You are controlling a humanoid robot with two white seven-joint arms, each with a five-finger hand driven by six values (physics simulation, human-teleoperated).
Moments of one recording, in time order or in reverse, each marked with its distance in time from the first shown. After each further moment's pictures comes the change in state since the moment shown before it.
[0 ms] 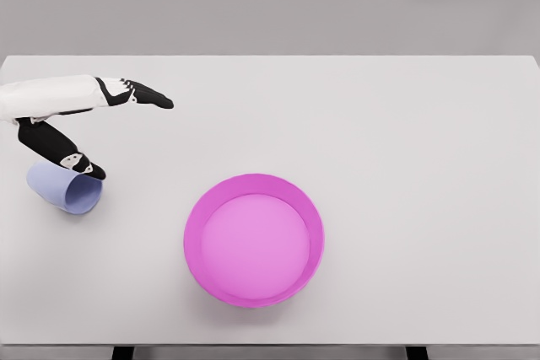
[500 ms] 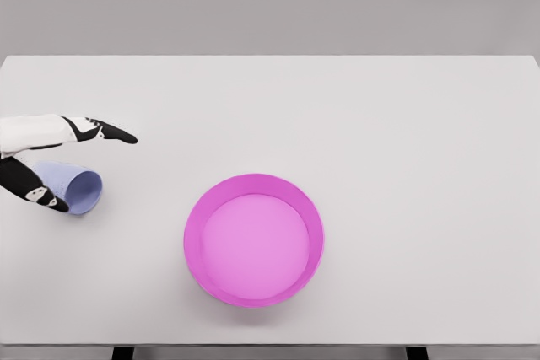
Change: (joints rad) left arm 0.130 0.135 -0.007 0.004 -0.016 0.001 0.000; right arm 0.005 0.000 -0.006 0.004 -0.001 0.000 0.000
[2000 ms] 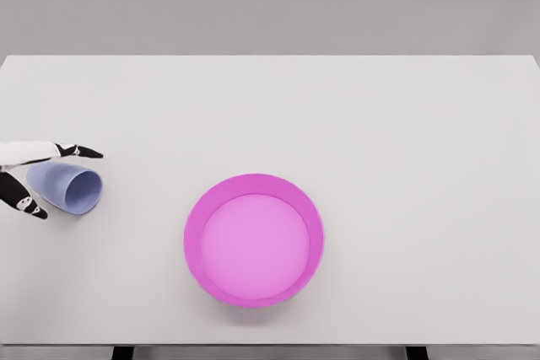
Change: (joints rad) left arm 0.065 -0.125 -0.028 0.297 -0.202 0.122 0.000; right arm 0.000 0.000 0.000 0.000 0.000 0.000 0.000
